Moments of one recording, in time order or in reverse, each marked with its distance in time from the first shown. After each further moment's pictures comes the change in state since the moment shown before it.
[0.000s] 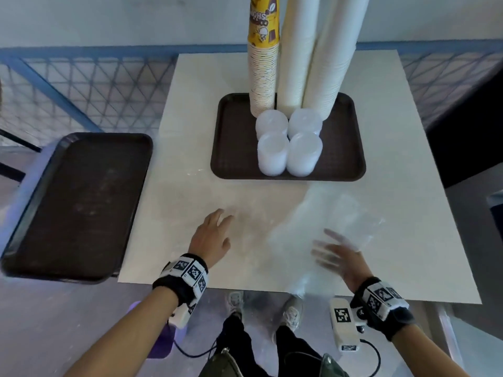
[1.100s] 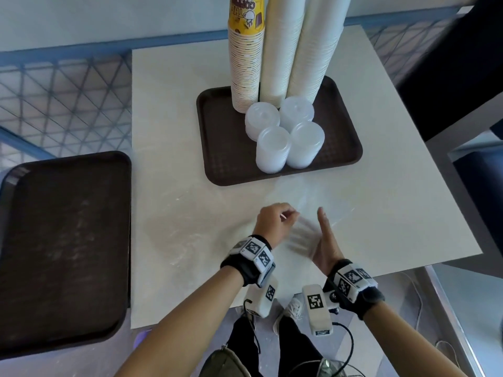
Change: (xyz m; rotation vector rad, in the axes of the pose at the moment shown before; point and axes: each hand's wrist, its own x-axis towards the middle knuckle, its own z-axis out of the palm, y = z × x) left_hand 0.067 0.058 0.006 -0.778 -0.042 0.205; right_hand 0.015 0.011 0.120 0.138 0.010 -0.007
